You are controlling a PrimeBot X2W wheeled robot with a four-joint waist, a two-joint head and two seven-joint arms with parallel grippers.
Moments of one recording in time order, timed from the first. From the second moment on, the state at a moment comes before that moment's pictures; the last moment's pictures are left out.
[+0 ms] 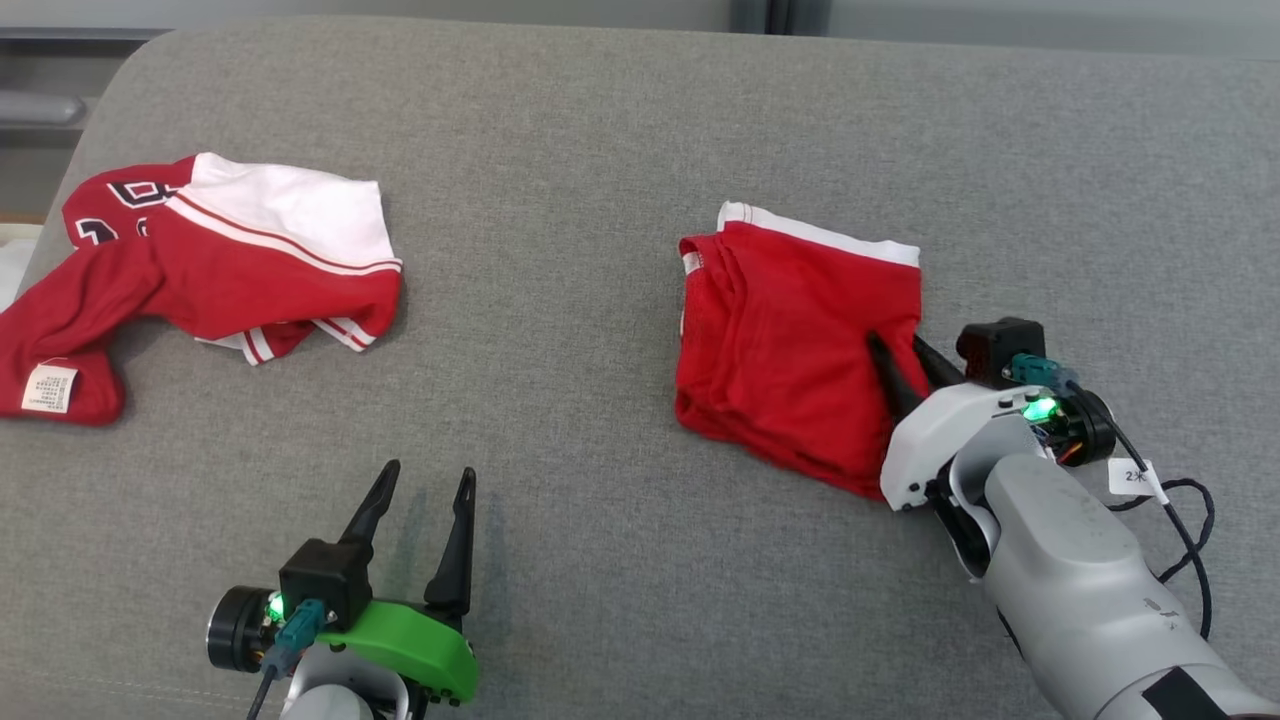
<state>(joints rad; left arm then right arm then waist) -0.14 0.11 -0.23 0.37 -0.23 -0.13 -0.26 -0.71 -0.05 0.25 1.07 0.28 0.13 -0.27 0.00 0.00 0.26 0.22</state>
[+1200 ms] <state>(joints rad) -0.13 0.17 -0.40 0.22 -0.22 -0.13 -0.26 -0.53 -0.05 0.07 0.82 0.08 0.13 -0.26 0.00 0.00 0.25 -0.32</state>
